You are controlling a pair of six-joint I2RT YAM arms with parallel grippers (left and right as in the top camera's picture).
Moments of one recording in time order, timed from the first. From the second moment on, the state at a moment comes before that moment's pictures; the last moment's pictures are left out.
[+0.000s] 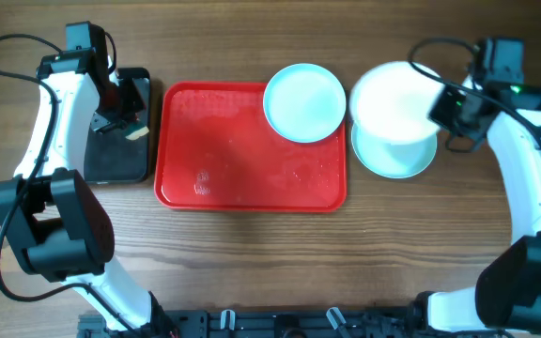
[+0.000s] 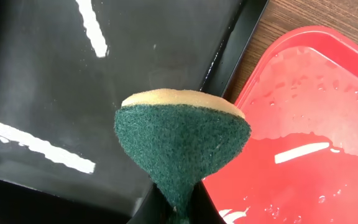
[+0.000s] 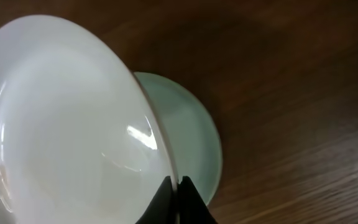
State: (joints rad) left arm 0.13 1.92 1.58 -1.02 0.01 -0.31; right arm -0.16 1.61 1.30 -0.86 0.01 0.36
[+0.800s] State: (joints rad) left arm 0.13 1.92 1.58 -1.02 0.01 -0.31; right arm -0.17 1.61 1.15 -0.65 -0.24 0.33
